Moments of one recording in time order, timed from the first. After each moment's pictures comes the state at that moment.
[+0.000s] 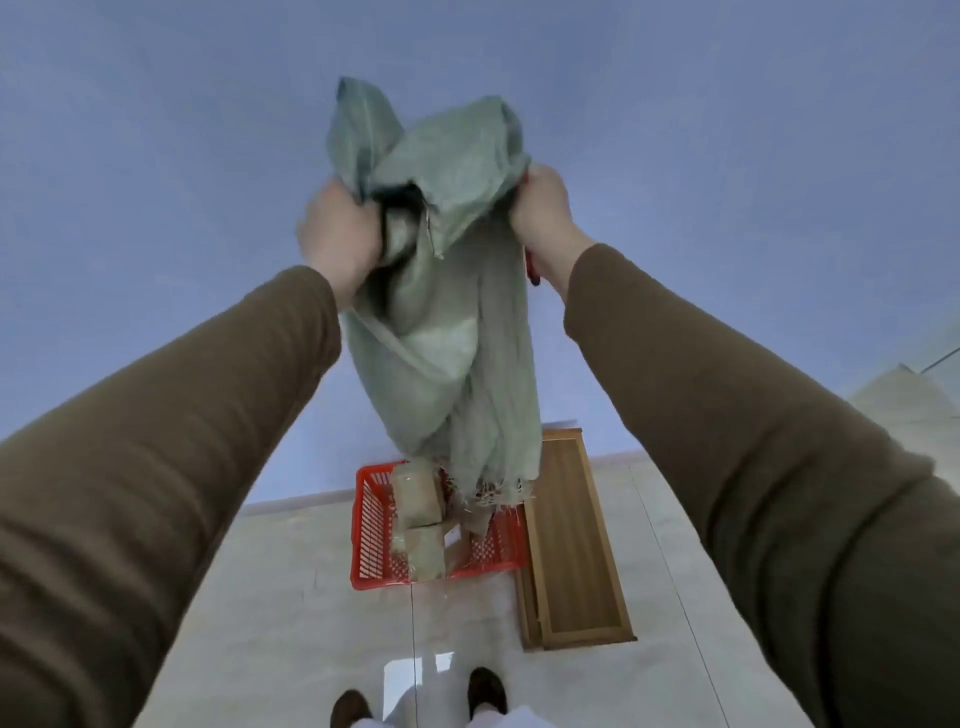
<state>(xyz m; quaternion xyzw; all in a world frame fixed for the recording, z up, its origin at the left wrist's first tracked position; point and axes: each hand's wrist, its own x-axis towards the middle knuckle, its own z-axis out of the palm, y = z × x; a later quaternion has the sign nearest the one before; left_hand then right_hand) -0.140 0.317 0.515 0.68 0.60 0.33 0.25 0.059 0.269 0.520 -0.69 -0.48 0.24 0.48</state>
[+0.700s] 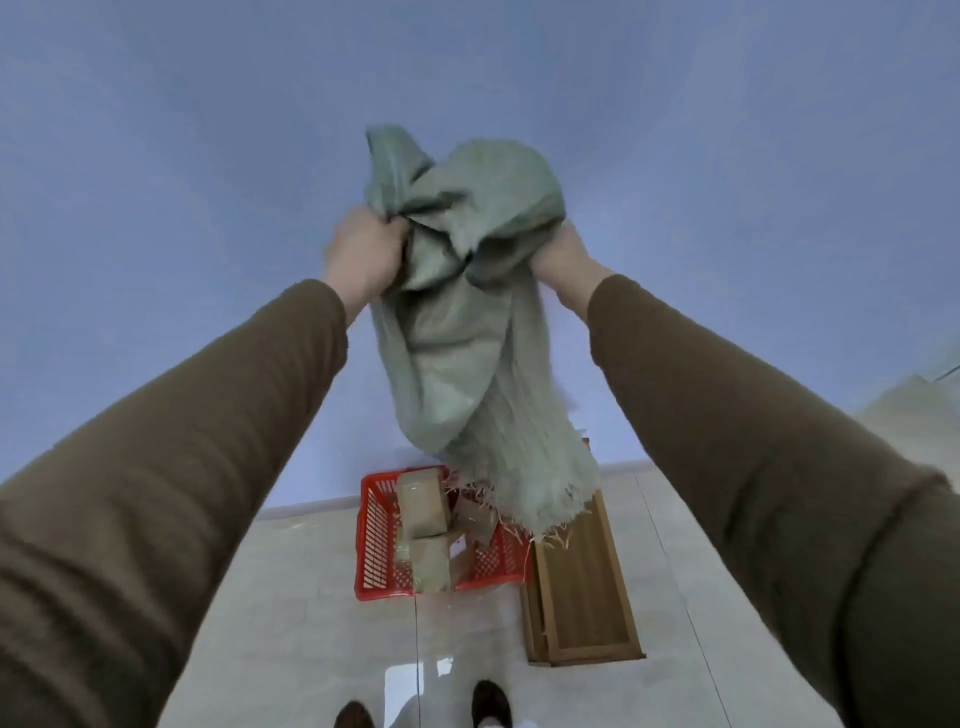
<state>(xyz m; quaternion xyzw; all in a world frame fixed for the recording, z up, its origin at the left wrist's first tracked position) -0.134 0.332 0.508 0.68 0.58 0.33 0.31 0.069 0.272 0.501 -0.69 -0.49 0.27 0.47</state>
